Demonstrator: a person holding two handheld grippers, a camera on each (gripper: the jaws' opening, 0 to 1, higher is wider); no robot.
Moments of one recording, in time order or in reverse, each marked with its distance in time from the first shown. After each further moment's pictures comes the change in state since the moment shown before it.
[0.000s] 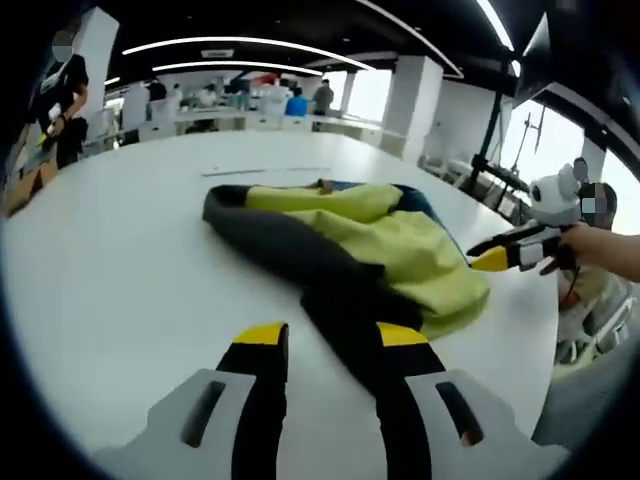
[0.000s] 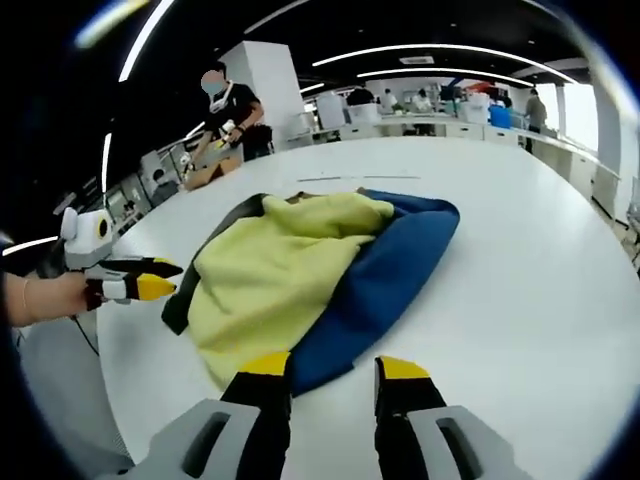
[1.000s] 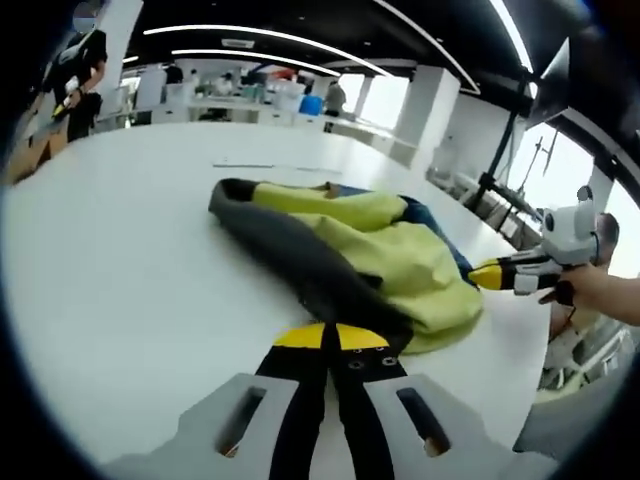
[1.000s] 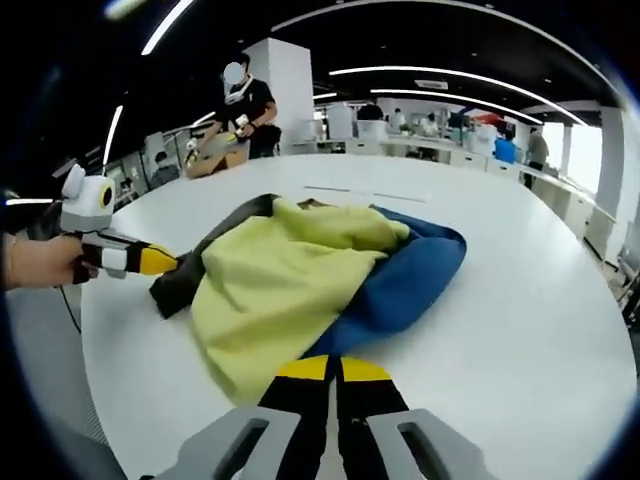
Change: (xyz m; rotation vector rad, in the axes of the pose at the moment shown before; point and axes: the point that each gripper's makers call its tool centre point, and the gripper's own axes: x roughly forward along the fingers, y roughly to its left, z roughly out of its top) left arm -0.021 0.008 0.016 -0.099 -0.036 0.053; right arm -0.011 0.011 0.015 -0.136 -0.056 -0.063
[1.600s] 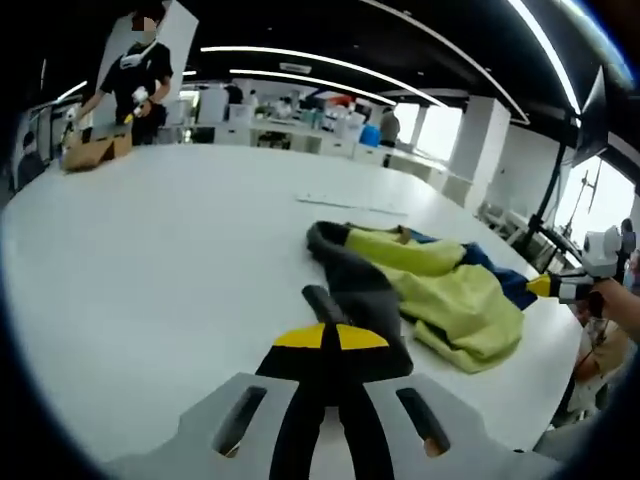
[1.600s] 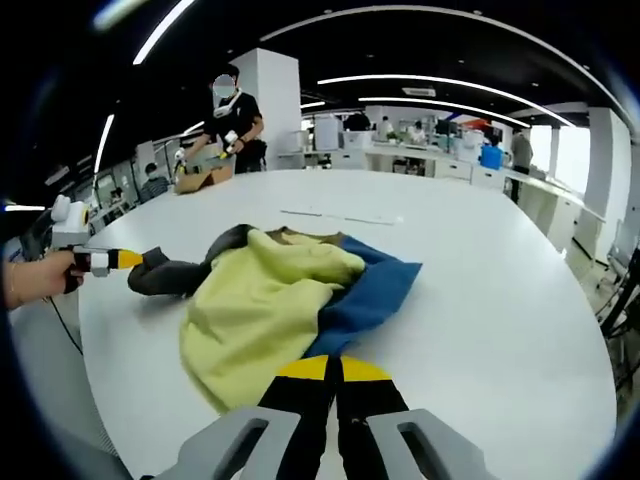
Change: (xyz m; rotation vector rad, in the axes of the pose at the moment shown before) left arm -0.051 0.079 0.024 -0.123 -0.119 0.249; right arm -0.027 -0.051 0.028 0.040 -0.019 -0.055
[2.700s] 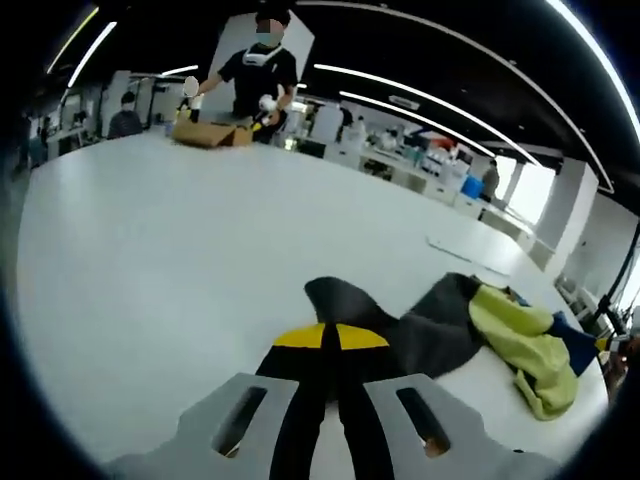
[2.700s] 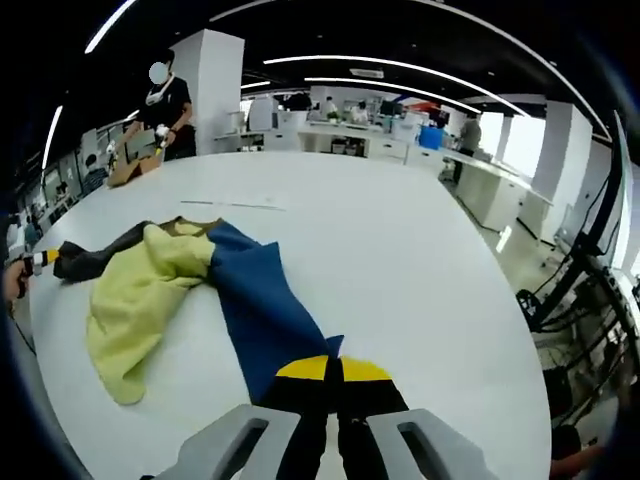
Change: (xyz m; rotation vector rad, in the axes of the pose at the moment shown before) left arm -0.039 0.128 0.007 -0.212 -0.127 0.351; right arm -0.023 -0.137 -0.002 0.027 0.092 -0.263
